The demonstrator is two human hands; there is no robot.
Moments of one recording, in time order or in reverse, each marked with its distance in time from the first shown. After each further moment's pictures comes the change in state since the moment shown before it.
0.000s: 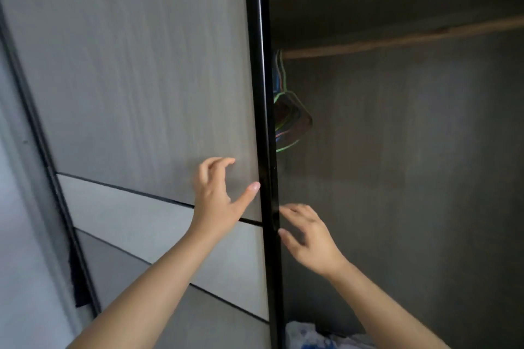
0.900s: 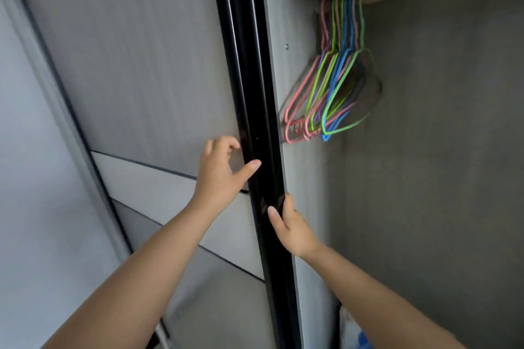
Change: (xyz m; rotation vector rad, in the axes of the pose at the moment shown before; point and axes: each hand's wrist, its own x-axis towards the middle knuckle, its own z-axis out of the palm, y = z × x) left_hand 0.041 -0.120 -0.054 0.102 -0.132 -0.179; right_hand 0.084 -0.014 0.174 0.374 -0.211 0.343
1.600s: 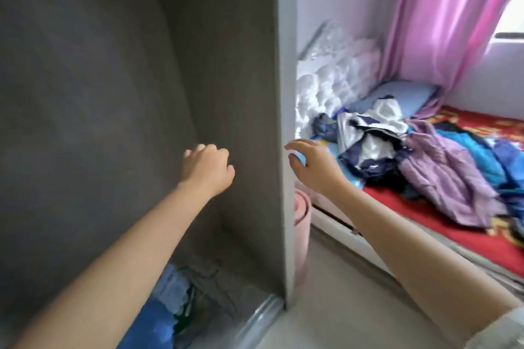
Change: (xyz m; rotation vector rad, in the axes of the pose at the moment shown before) left_hand -0.264 0.351 0.163 0.155 -0.827 0.996; right_hand -0.505 -0.085 -0.239 -0.874 1.014 0.782
